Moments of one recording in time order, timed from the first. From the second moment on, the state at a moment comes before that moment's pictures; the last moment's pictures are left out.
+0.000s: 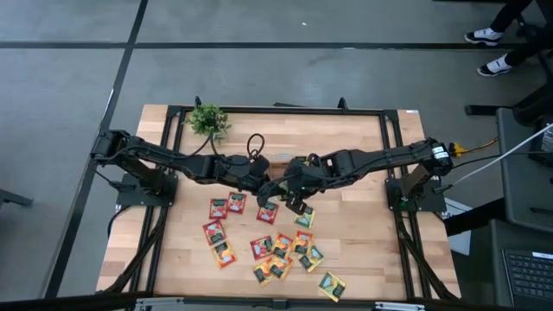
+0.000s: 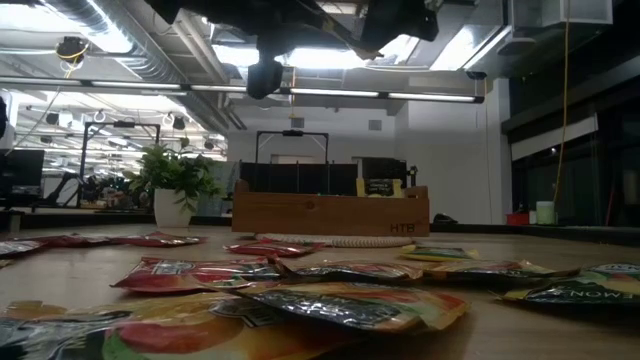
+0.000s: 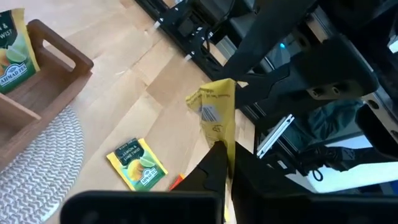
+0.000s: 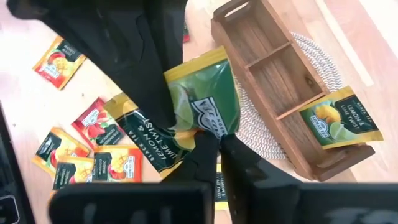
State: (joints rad) left arm -0.08 1.46 0.91 0.21 0.02 -0.87; right arm 0.18 1.75 1.69 -1.01 0.21 0.58
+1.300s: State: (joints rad) left arm 0.06 1.28 0.91 0.91 0.07 -0.23; right arm 0.28 1.47 1.69 -0.46 0.64 0.40
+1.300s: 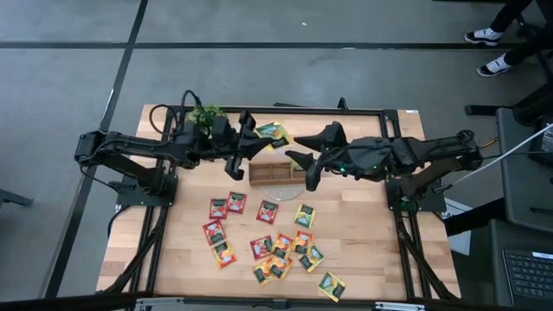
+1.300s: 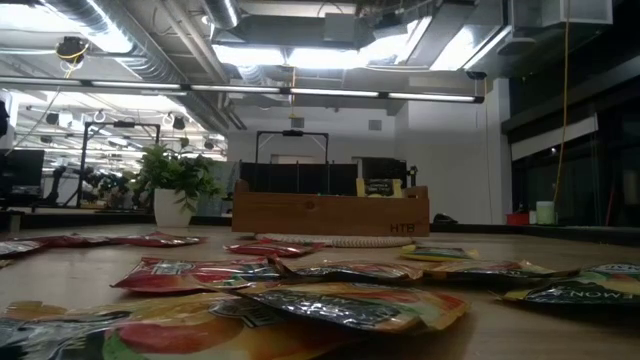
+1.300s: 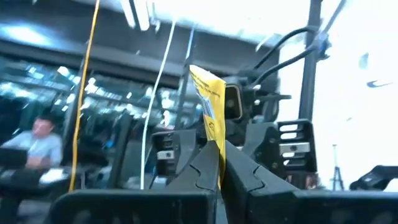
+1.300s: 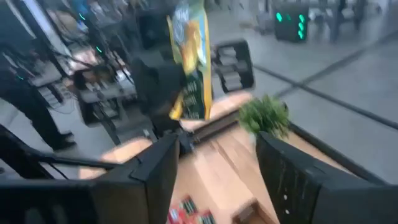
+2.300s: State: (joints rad) left arm 0.05 1.31 0.91 1.29 0.09 -0.14; right arm 0.18 1.53 1.68 0.06 0.35 -0.03
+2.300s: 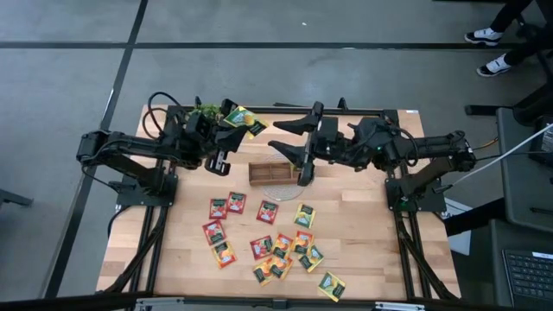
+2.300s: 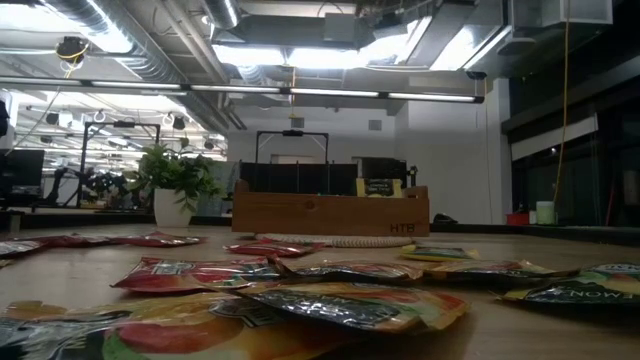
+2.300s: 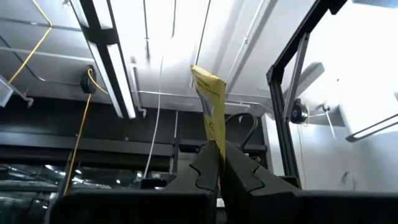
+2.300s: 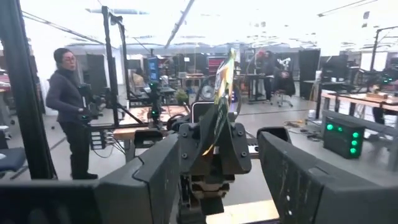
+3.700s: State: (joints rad) left arm 0.05 1.31 0.91 1.31 0.08 0.06; right arm 0.08 1.61 1.68 0.22 0.19 0.08
